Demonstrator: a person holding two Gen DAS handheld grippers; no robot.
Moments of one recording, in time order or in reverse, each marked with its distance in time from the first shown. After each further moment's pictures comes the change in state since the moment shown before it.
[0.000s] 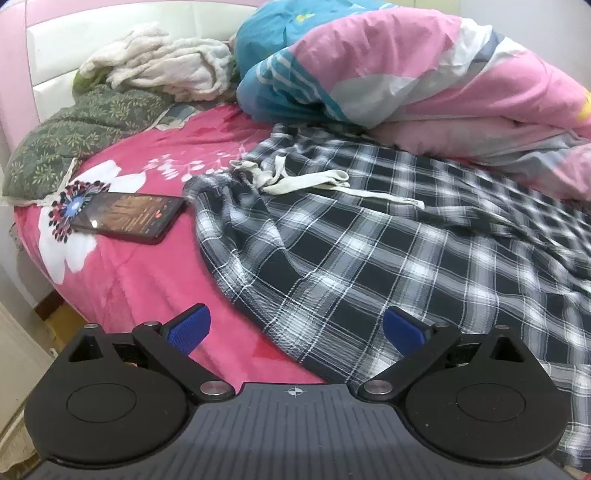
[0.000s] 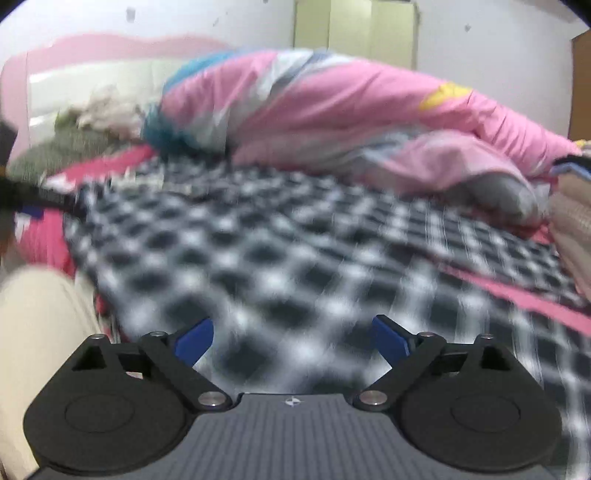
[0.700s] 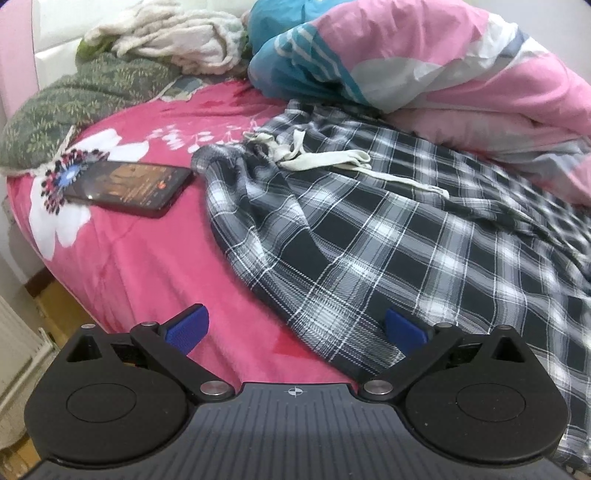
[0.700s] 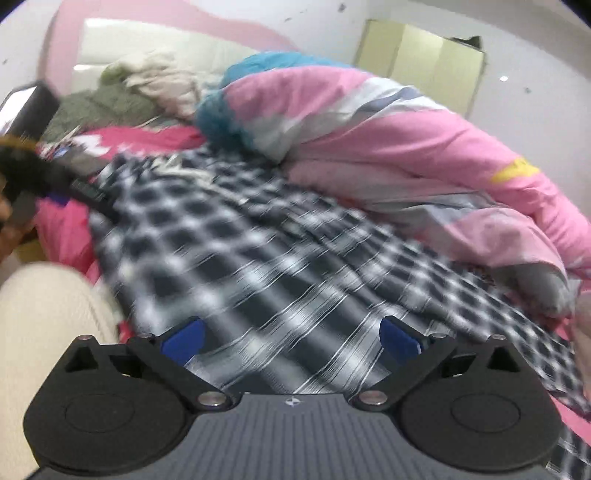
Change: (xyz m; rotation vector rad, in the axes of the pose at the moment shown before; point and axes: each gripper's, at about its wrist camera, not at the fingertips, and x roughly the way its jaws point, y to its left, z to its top) left arm 0.024 0.025 -0.010 -0.062 0.052 -0.026; right arm 0.038 0.071 0.033 -0.231 -0.011 -0.012
